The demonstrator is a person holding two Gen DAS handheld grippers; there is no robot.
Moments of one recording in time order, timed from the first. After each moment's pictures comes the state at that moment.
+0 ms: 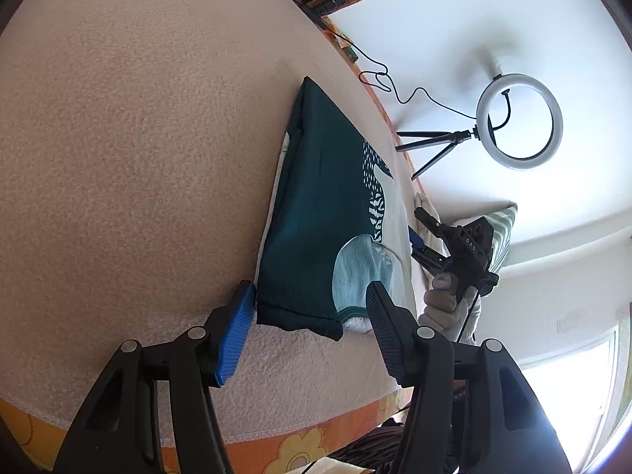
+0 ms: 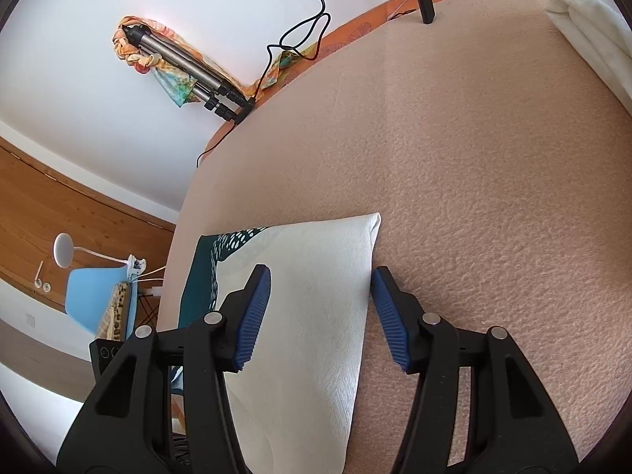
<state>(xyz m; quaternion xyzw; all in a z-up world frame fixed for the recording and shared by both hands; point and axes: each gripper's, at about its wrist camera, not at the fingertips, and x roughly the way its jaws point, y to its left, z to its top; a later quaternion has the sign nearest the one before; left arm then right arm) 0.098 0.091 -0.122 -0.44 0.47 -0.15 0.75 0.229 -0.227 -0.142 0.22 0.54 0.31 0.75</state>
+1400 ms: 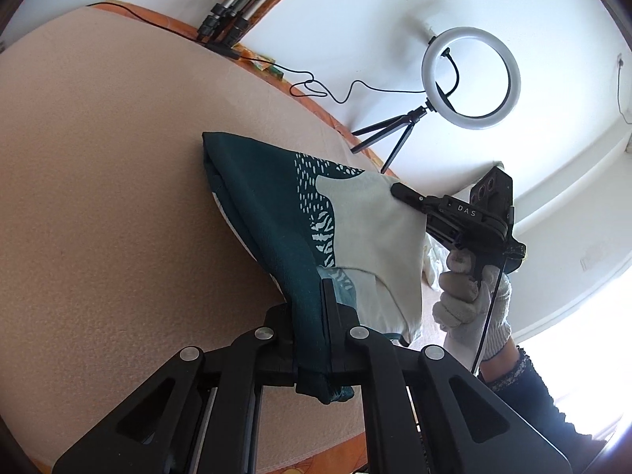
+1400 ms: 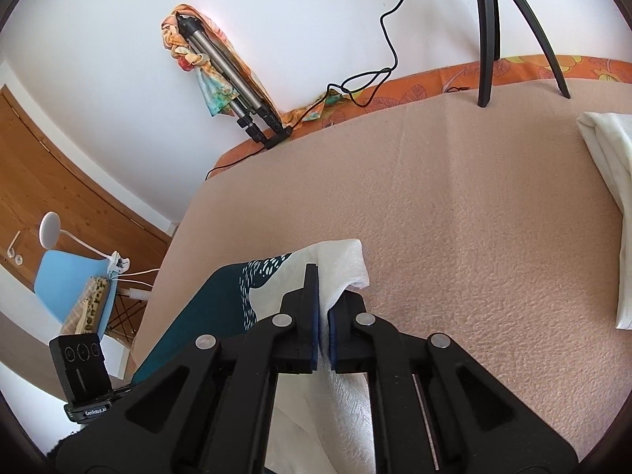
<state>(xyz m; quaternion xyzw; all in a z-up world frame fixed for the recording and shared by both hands) 0.111 0.044 -0.078 -0.33 0.41 -0.19 0.83 0.213 -0.177 -0.069 0.14 0.48 0.30 0.81</state>
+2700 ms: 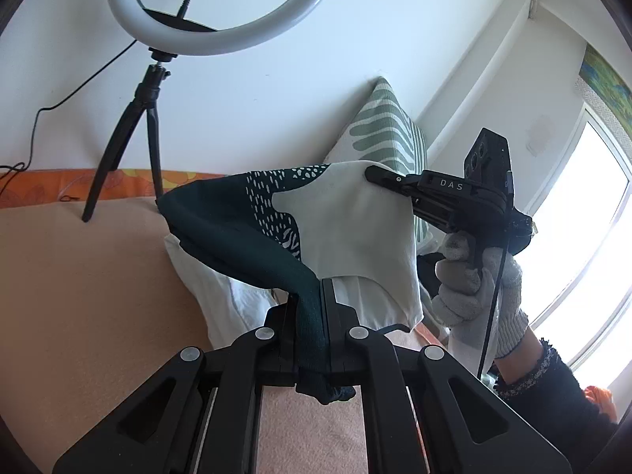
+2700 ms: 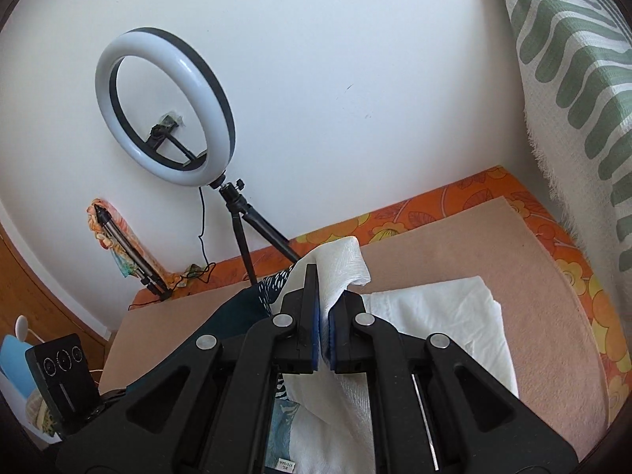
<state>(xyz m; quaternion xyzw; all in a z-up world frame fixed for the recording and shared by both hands) 0.285 -0.266 0.003 -0.16 0.34 -0.41 0.83 0.261 -0.486 0.057 0.17 0.34 0.12 0.92</state>
